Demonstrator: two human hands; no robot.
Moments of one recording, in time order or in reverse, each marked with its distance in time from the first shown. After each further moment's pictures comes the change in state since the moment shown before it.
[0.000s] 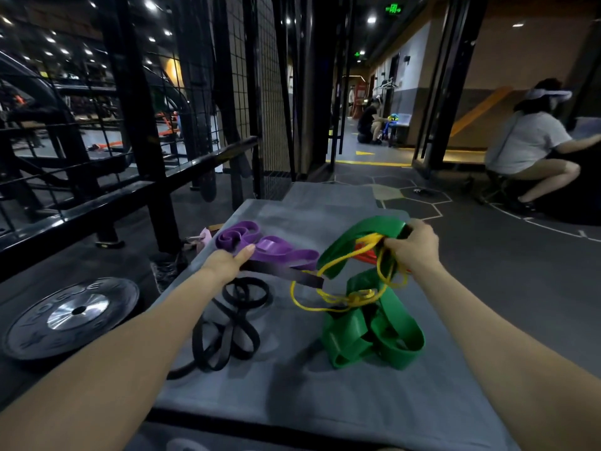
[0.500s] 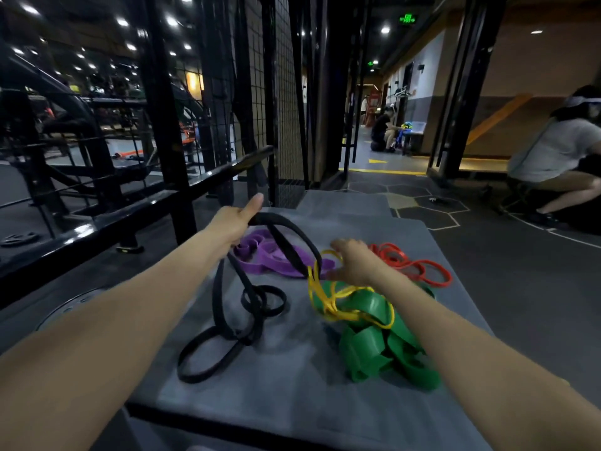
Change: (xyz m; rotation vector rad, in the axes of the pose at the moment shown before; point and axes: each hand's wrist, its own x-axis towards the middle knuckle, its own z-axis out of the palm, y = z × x) left_hand -0.022 0.090 -0.052 -0.079 0.094 0.018; right_hand -0.040 -0.076 0.066 -0.500 -0.549 -0.478
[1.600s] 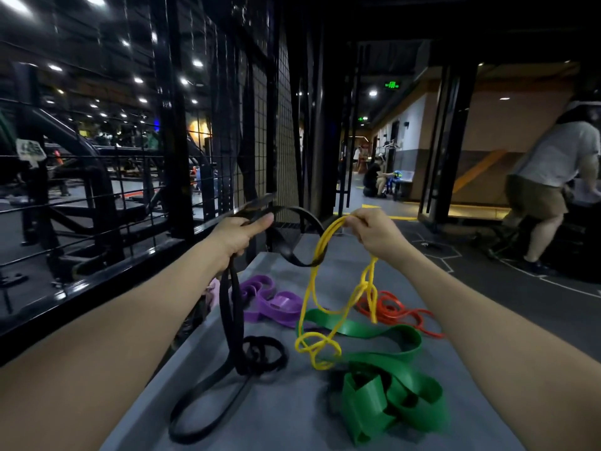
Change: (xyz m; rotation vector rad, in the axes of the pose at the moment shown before) left_hand 0.010 0.049 -0.035 -0.183 -0.101 0.184; right_hand 0.019 -0.012 -0.120 0.463 0.393 -0.116
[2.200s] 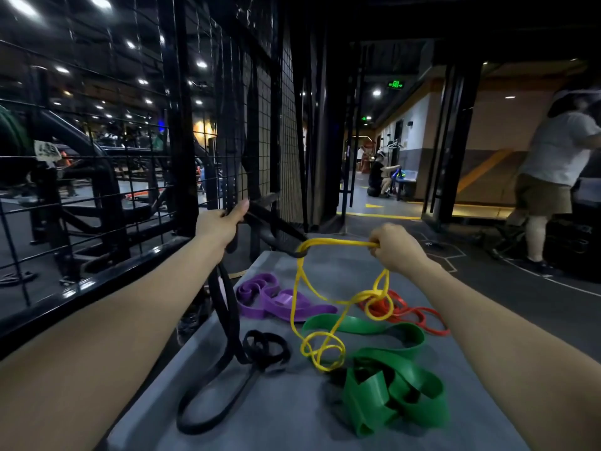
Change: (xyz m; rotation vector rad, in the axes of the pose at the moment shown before) left_hand -0.008 0.005 -0.015 -0.039 0.387 0.028; right_hand -0.016 0.025 -0.009 -0.608 -0.098 0.057
